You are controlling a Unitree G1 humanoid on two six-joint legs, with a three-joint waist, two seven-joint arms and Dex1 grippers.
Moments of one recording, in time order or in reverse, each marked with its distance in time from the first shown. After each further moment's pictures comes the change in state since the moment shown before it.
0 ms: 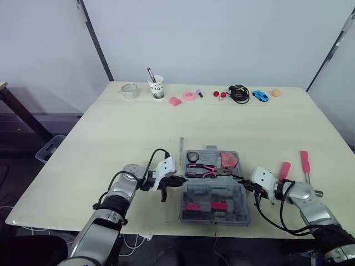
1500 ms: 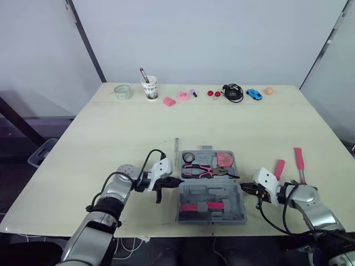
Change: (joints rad) left arm 0.061 0.081 0.007 -0.097 -0.022 0.017 -0.018; right arm 0.055 -0.014 -0.021 -0.079 0.086 0.084 0.014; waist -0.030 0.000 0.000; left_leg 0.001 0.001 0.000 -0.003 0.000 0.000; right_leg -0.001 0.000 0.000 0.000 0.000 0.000
